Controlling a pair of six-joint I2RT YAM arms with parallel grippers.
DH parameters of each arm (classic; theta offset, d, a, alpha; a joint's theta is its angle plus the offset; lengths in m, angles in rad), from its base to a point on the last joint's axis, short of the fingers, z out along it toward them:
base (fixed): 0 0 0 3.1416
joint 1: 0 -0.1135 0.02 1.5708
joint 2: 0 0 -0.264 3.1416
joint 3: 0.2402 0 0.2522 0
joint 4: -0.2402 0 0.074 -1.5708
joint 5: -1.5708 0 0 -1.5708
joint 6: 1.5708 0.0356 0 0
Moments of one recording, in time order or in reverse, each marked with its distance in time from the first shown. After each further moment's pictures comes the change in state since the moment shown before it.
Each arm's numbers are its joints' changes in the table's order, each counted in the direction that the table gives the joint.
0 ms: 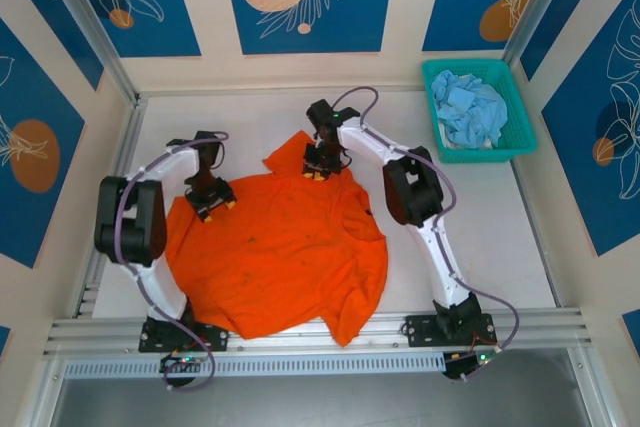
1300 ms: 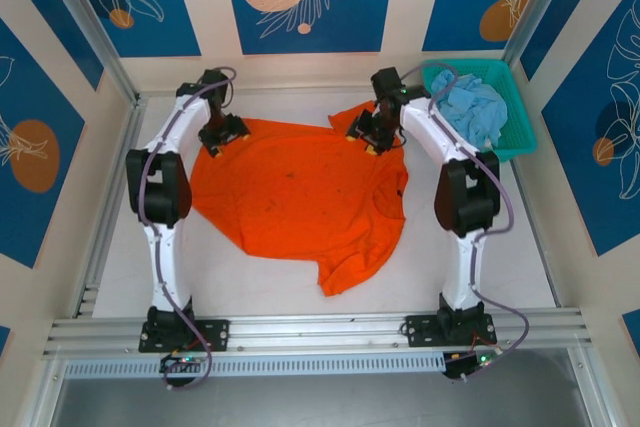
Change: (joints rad) left arm 0.018 0.317 0.698 -0.132 0.011 0.039; right arm 0.212 -0.445 -0.343 0.059 -0.008 0.056
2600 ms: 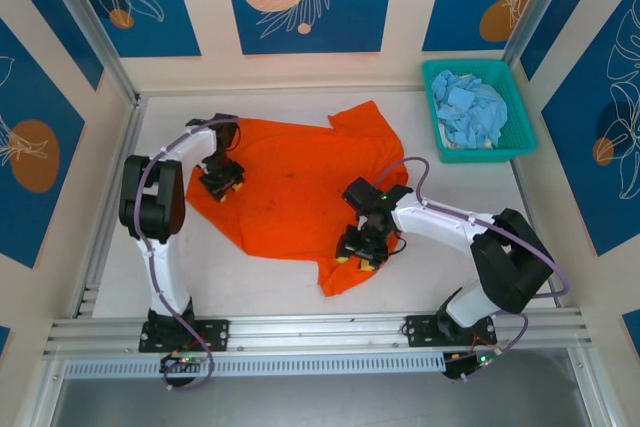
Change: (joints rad) left arm 0.039 -0.113 -0.408 0.055 0.059 -0.254; right arm -0.402 -0.491 -0.876 0.126 0.085 0.198
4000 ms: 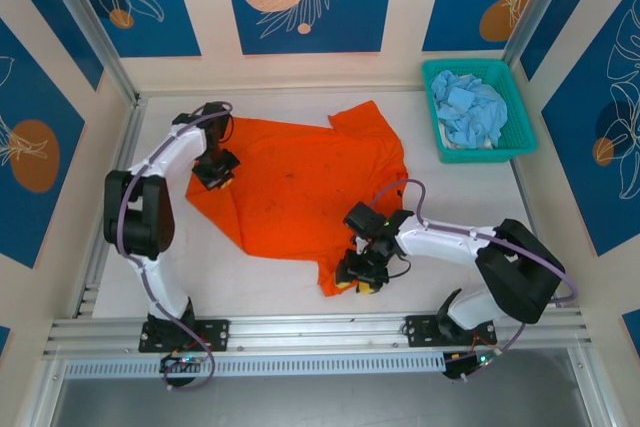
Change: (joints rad) left arm 0.000 -0.190 -0.030 -0.017 0.003 0.086; right arm -0.097 -0.058 -0.201 0.164 0.103 0.000
